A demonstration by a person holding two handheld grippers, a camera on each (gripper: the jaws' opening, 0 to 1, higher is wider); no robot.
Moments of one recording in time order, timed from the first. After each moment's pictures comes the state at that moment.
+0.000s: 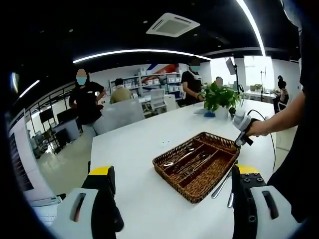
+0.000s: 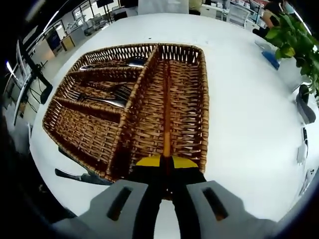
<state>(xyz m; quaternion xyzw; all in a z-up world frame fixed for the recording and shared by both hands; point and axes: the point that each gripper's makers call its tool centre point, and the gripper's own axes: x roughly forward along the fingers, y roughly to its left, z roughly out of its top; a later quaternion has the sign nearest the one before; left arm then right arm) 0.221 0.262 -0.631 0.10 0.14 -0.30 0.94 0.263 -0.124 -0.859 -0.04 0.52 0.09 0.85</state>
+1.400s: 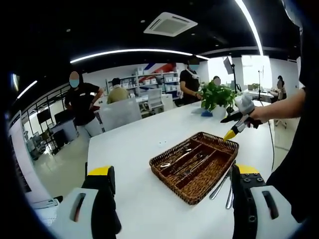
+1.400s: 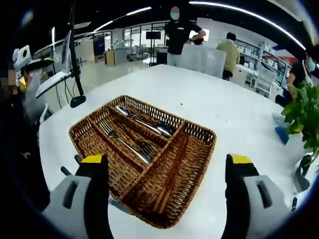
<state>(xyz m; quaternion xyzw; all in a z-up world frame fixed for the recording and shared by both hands) 0.226 0.252 -0.633 0.10 0.14 -0.31 0.94 0.314 -0.098 -0.738 -0.11 0.27 0.26 0.92</state>
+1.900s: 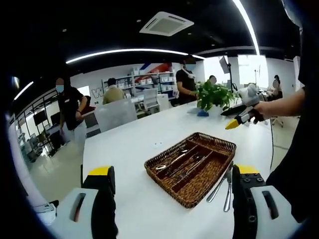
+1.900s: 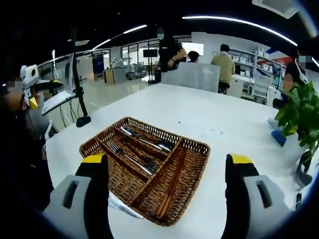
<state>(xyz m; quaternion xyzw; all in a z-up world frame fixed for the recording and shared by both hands) 0.232 0.234 -0.635 0.10 0.14 -0.33 0.93 0.298 -0.108 -0.692 -0.07 0.20 0.26 0.94</state>
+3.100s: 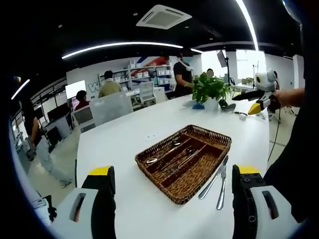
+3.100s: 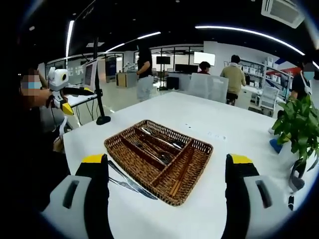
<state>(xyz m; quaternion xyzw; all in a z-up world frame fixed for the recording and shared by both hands) 0.220 0.208 -0.649 0.11 0.17 -0.34 0.92 0.223 -0.118 -0.657 -0.09 0.18 0.30 0.93</state>
